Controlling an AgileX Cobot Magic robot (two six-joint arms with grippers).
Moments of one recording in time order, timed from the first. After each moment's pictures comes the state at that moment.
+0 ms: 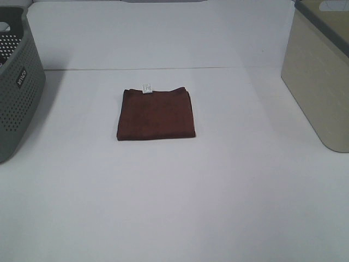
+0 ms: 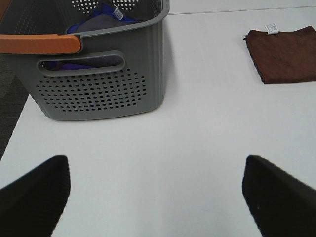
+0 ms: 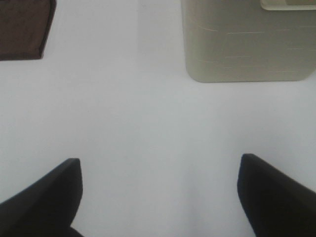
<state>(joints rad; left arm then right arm) 0.02 -0.01 -0.50 0.00 1.05 0.03 -0.02 0.42 -0.60 0.08 0.97 -0.06</state>
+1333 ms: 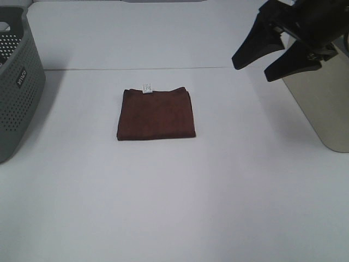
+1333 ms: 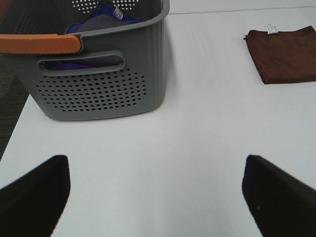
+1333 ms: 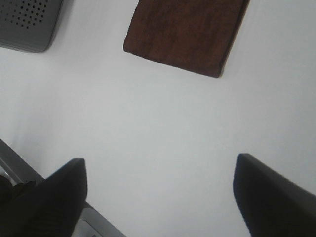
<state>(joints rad) 0.02 -0.01 -0.50 0.00 1.05 0.03 0.14 1.67 -1.29 0.71 1.02 -0.44</state>
